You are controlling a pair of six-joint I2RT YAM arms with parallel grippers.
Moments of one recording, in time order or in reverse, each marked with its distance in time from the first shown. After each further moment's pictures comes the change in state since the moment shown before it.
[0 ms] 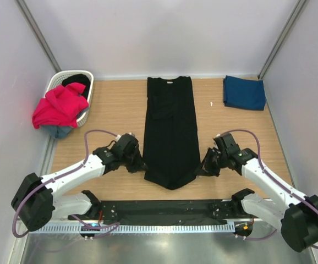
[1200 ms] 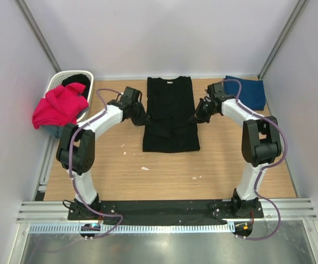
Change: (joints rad) left arm 0.339 0.685 0.725 -0.019 0.049 0.253; right arm -0.209 0.934 0.849 0.139 0.018 -0.285
